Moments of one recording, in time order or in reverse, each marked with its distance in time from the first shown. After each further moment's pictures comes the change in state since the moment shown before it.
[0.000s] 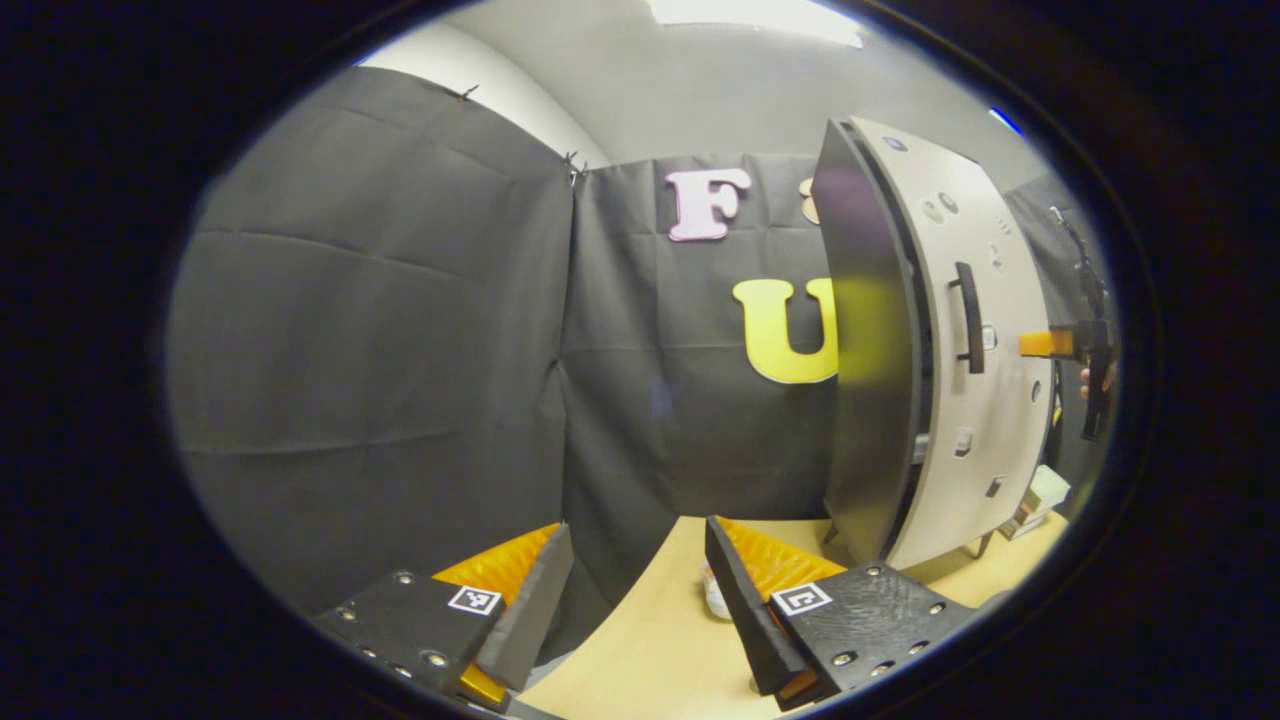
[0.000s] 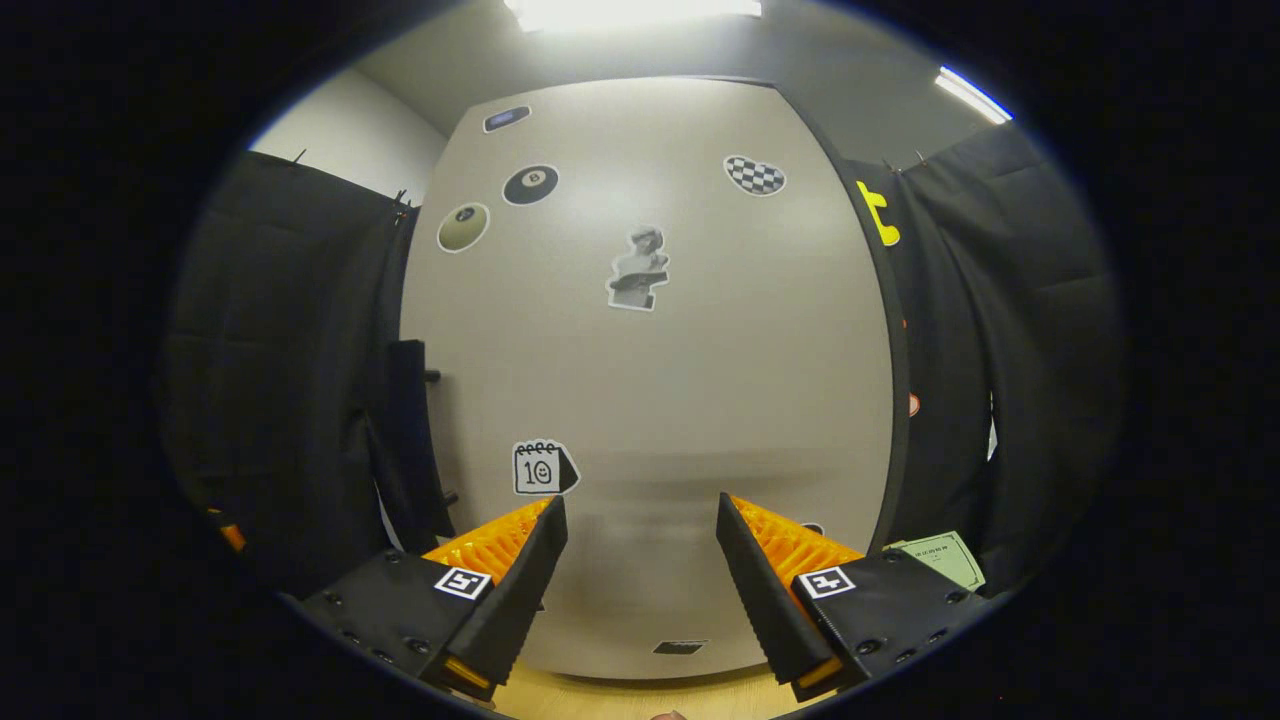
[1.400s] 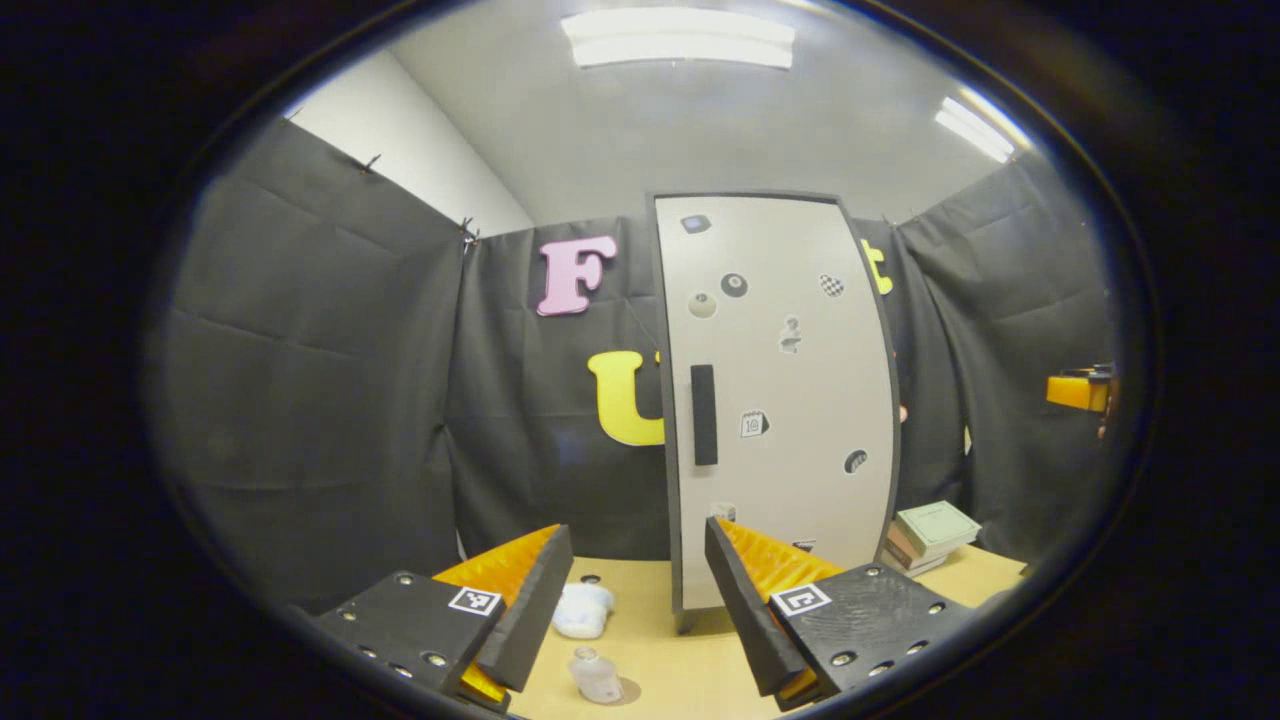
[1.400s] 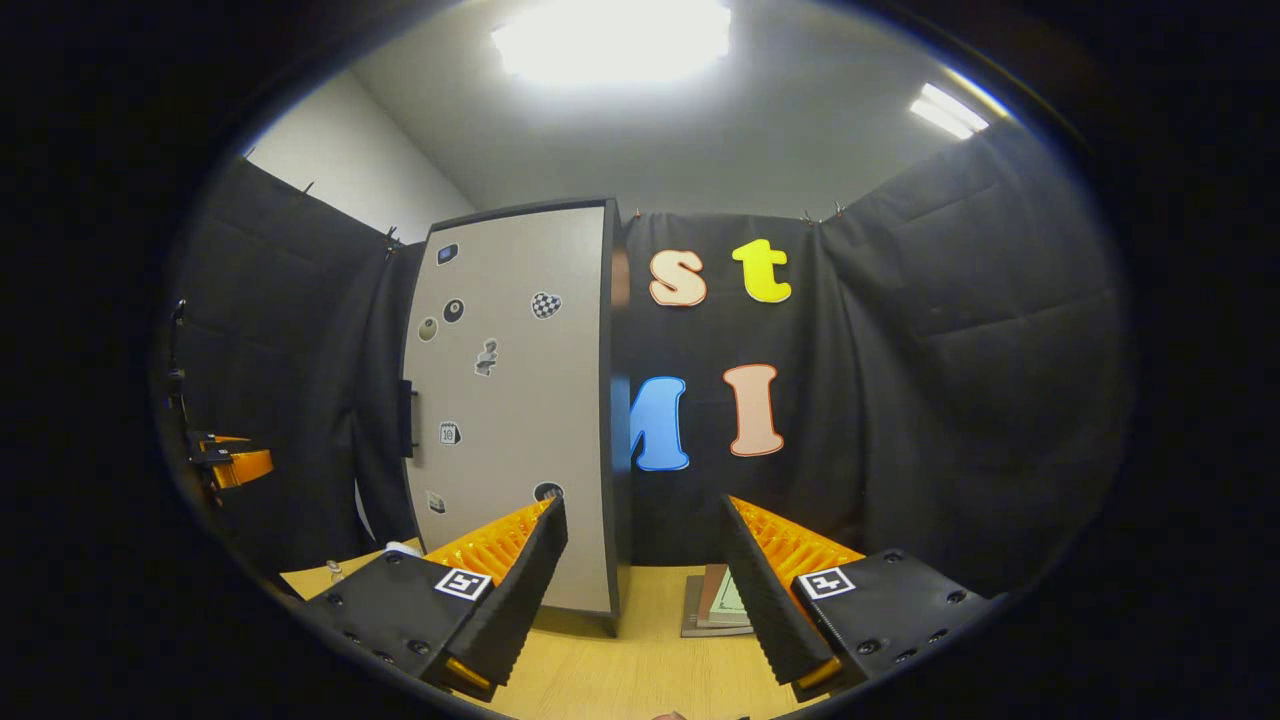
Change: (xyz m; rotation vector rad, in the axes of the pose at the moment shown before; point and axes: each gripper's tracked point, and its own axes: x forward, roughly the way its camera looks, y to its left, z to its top) left arm -0.165 -0.260 0.116 0.057 -0.134 -0.194; right arm -0.246 -0.220 0.035 -0.063 -0.079 -0.087
